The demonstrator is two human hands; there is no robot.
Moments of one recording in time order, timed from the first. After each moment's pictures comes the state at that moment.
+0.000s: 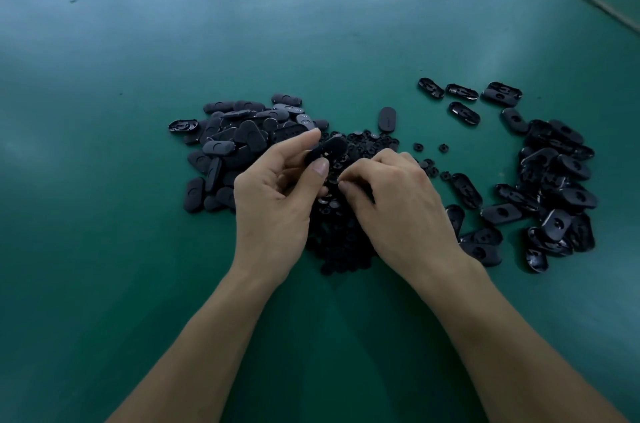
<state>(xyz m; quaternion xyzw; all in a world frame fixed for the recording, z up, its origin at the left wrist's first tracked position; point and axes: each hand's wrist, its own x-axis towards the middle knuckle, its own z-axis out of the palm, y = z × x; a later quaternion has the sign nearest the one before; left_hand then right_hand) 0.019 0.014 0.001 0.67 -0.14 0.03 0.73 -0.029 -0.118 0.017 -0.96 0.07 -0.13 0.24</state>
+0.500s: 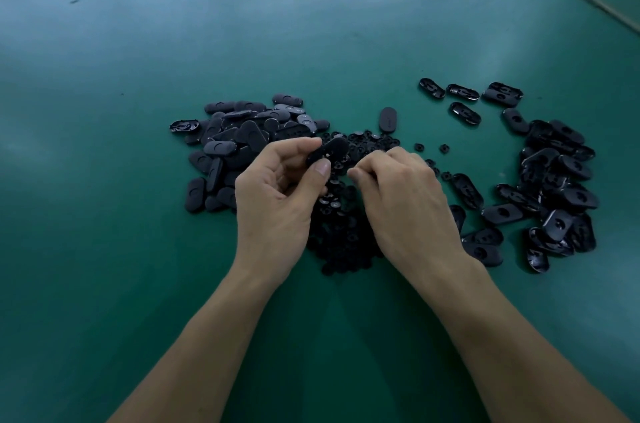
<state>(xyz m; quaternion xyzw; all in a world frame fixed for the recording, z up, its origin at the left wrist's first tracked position) 0.018 0.016 0.001 0.67 -0.13 0.02 0.73 -0.028 -0.120 0.014 -0.95 0.09 -0.18 0.25</state>
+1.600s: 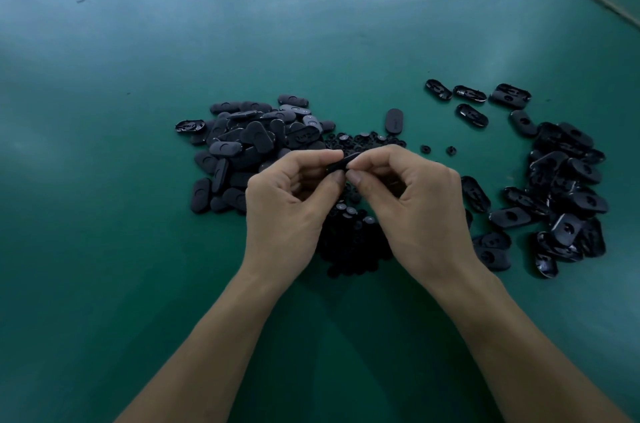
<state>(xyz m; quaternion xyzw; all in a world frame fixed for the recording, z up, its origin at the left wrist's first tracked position) 0.015 0.017 0.004 0.68 -0.16 0.00 0.71 -0.034 -0.115 0.022 -0.84 0.04 -0.25 0.48</state>
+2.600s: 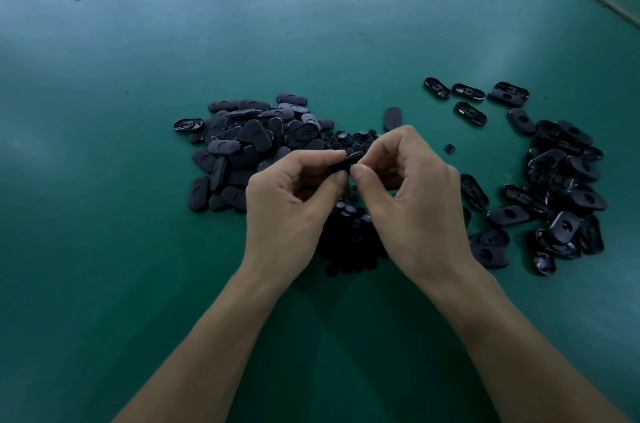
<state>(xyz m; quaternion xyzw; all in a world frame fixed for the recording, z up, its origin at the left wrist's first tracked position) 0.012 0.015 0.006 0.69 -0.17 0.01 0.70 -0.035 -0.111 0.030 -0.84 0.07 -0.26 0.47</state>
